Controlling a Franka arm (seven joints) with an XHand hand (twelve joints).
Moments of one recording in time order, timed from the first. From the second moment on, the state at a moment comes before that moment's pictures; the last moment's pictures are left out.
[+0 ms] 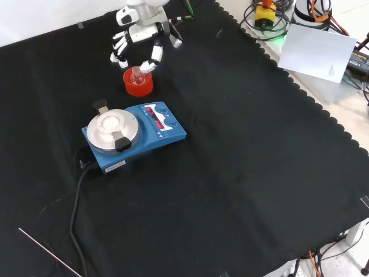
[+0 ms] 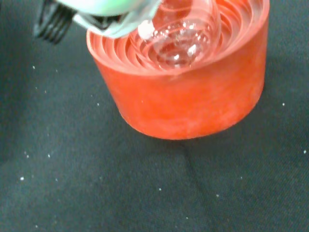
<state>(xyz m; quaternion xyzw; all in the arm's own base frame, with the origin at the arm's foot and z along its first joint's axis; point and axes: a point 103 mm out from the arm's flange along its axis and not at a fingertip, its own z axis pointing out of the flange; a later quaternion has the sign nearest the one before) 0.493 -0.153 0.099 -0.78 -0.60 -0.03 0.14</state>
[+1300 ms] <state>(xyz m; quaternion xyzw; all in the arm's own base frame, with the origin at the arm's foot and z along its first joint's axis) 0.502 -0.140 0.084 -0.76 -0.63 -0.01 0.14</state>
